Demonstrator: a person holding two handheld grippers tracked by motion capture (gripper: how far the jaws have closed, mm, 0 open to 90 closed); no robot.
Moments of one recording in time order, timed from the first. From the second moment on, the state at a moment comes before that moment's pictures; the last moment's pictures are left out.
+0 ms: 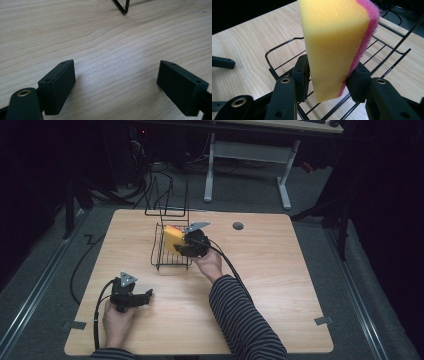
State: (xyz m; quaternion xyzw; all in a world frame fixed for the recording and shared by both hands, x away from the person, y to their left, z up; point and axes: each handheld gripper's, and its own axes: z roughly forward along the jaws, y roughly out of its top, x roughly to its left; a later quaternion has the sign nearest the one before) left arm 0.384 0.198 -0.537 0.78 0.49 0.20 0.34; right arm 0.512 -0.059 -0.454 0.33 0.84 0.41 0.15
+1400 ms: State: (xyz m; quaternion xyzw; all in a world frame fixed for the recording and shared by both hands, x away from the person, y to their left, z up) left arm 0.384 0.198 -0.537 0.78 0.49 0.20 0.34; right arm 0.519 -0.056 -0.470 0.33 0.85 0.40 0.13
